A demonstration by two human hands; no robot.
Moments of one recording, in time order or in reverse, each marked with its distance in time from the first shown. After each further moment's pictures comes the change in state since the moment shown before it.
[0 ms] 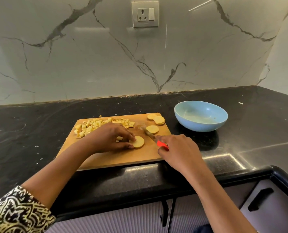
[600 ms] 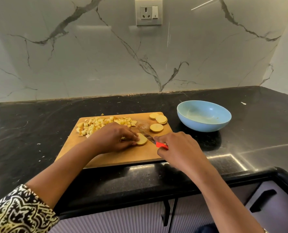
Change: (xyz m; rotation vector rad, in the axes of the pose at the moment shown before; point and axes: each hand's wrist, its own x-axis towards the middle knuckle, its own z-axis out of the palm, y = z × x) left_hand 0.002 0.001 0.009 0.055 0.097 0.070; right_hand 0.001 -0.013 -0.014 0.014 -0.086 -0.075
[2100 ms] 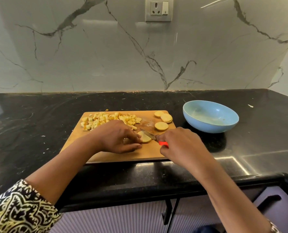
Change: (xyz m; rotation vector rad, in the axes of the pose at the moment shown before) left_hand -0.009 0.020 -0.020 0.045 -0.166 0.011; right_hand 0.007 -0.016 -0.015 -0.199 -0.098 -0.094
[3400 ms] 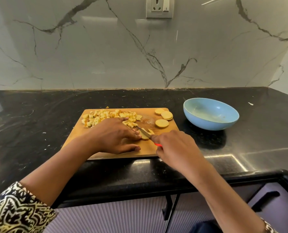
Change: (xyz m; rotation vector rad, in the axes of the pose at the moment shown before) left_hand -0.007 -0.003 0.006 0.200 -0.098 -0.044; right_hand -0.002 -0.010 0.018 -0.049 0.018 -0.041
